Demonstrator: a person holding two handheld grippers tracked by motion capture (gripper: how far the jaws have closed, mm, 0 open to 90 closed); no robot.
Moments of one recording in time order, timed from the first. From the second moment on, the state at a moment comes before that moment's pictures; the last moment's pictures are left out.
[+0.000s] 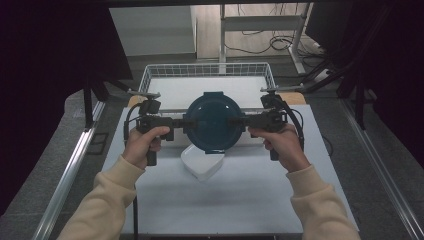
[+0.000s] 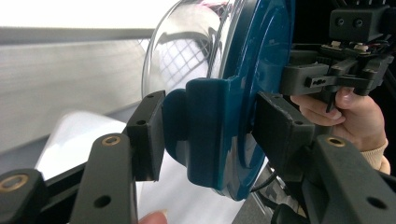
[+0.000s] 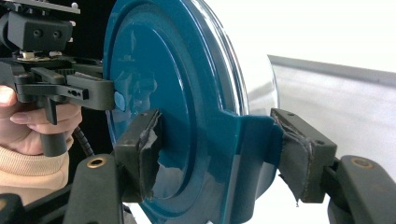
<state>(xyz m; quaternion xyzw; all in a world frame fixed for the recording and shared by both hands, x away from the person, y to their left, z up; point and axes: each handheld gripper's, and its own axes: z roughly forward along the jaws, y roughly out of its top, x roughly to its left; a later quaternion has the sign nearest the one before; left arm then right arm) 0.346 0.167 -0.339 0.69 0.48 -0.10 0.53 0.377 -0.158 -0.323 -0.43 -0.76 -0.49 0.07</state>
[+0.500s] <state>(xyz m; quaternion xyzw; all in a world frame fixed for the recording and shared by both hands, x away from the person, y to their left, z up) 0.366 0.173 -0.330 0.69 0.48 -0.11 0.53 0.393 -0.153 -0.309 -0.43 -0.76 -0.48 0.06</state>
